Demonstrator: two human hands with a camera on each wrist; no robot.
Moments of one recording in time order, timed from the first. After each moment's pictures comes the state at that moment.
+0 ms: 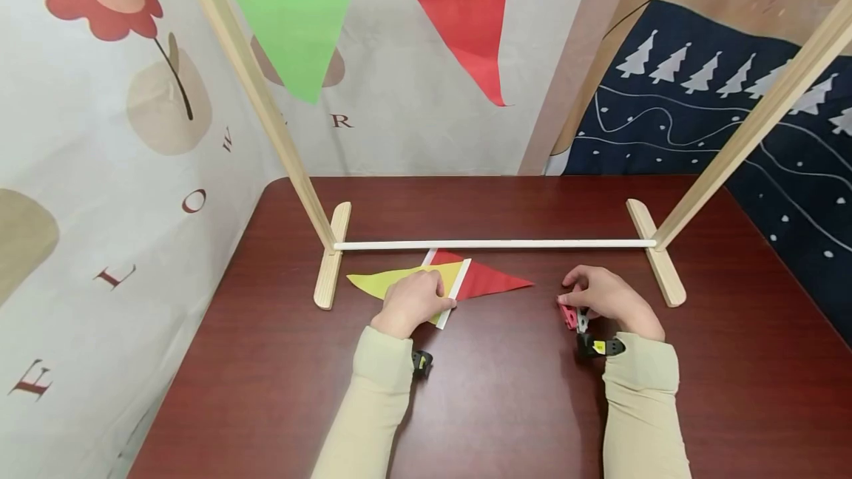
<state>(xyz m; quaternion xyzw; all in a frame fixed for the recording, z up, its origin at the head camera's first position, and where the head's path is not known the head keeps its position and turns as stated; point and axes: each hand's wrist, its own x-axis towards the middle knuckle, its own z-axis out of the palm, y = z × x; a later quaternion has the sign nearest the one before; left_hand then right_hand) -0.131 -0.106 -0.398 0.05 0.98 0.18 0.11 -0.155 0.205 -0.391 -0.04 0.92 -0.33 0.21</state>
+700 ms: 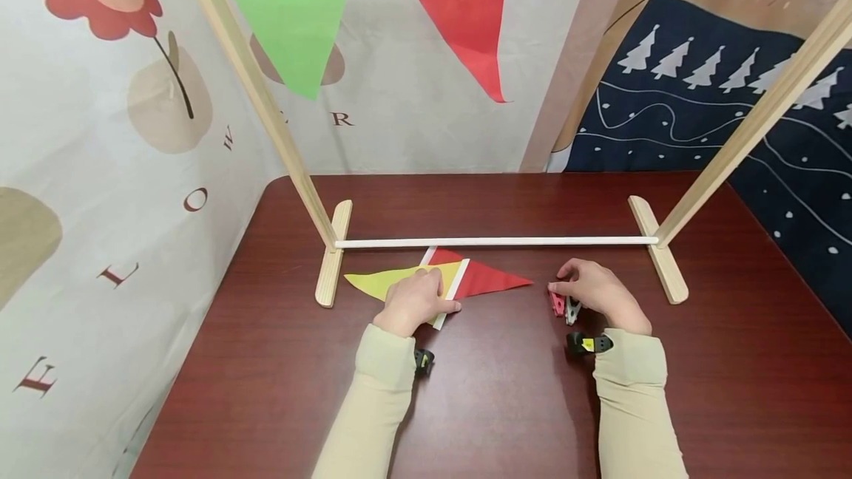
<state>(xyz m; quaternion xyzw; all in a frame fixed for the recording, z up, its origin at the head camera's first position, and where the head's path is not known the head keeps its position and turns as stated) -0.129 -0.104 -0.400 0.04 0.98 0.16 0.13 -0.164 0.192 -0.398 -0.03 0.95 -0.27 0.17</state>
